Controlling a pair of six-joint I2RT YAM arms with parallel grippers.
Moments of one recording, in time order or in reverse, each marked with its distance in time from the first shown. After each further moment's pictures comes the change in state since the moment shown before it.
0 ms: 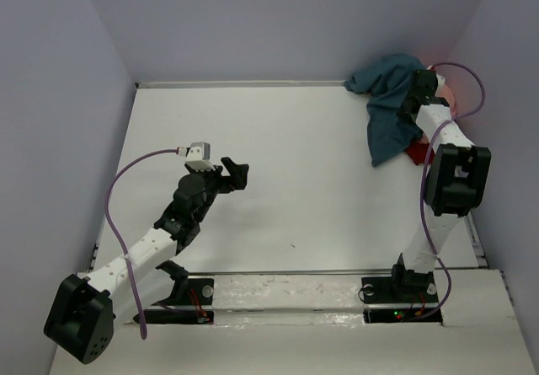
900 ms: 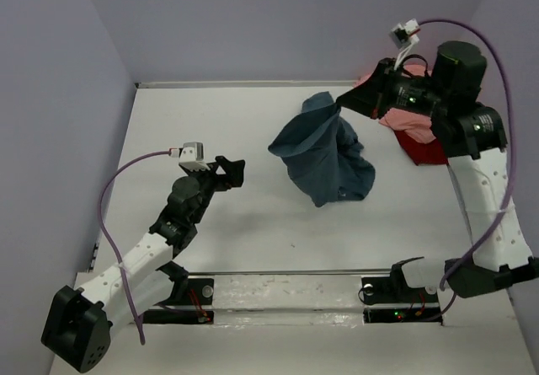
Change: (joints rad) left arm 0.000 -0.070 0.000 0.000 -0.032 0.000; right arm 0.382 -0.584 0.160 -0.275 -1.083 -0.028
